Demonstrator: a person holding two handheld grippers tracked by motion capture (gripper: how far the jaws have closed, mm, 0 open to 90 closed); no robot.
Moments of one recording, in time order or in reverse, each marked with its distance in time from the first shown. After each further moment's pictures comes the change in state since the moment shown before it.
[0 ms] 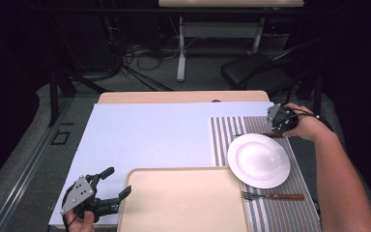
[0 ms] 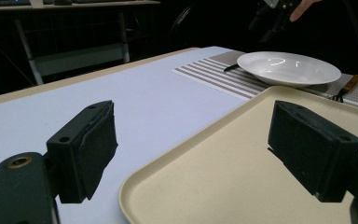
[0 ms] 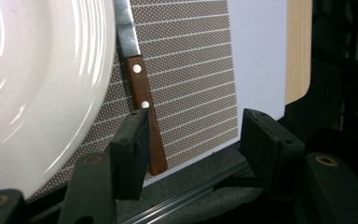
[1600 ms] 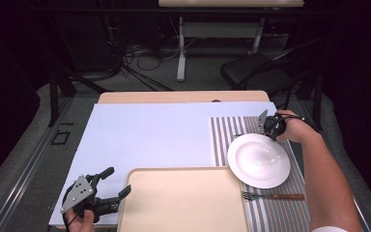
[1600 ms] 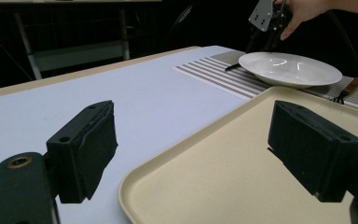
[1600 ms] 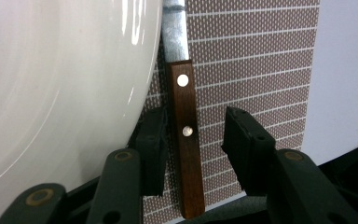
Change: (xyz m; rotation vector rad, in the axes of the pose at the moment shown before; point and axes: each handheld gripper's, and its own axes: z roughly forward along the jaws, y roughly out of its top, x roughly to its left) left arm 0.003 -0.003 0.001 0.003 -0.002 -0.022; right arm 0.008 0.009 0.049 0.045 0.162 -0.062
